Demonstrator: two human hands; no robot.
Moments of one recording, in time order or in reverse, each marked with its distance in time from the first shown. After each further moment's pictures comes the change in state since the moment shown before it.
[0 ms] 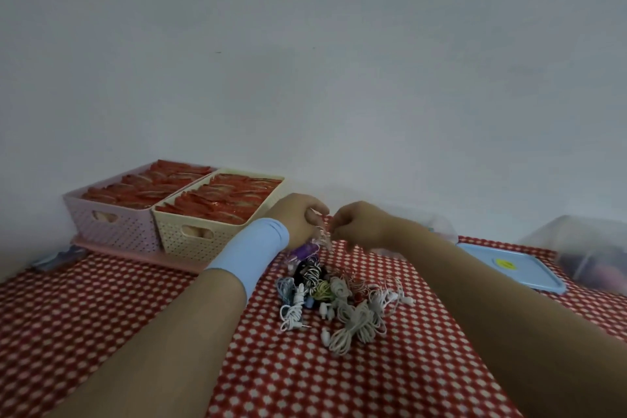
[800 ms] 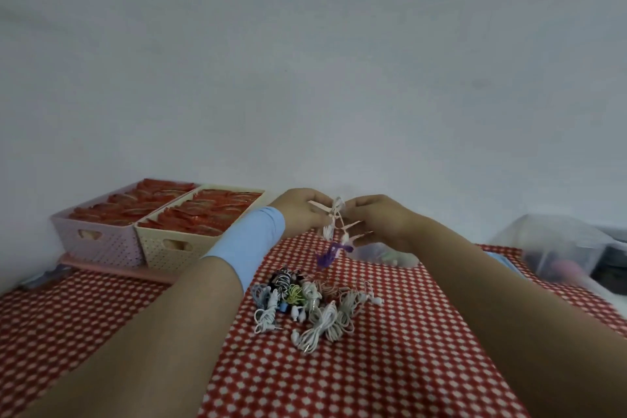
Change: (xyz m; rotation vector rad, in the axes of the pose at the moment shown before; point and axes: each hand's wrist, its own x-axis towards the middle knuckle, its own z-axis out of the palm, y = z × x) left_hand -0.002 0.063 0.008 -0.158 -0.061 -0.006; right_hand -0.051 0.029 -0.051 0.611 0.079 0.002
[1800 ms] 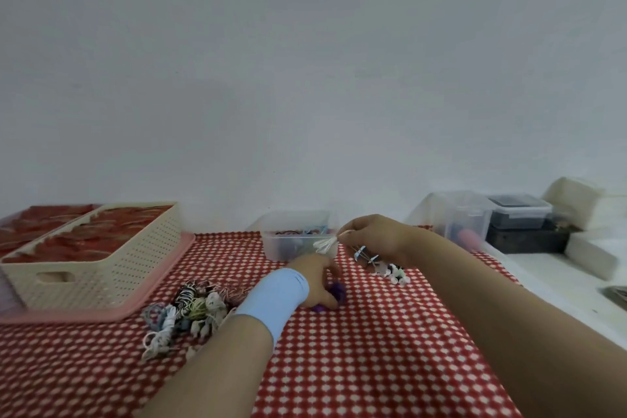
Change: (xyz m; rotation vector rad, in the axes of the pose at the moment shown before) left_hand 0.012 0.030 0.183 0.645 -0.391 0.063; right_hand -0.072 0.079 -0.112 -0.148 0.142 0.167
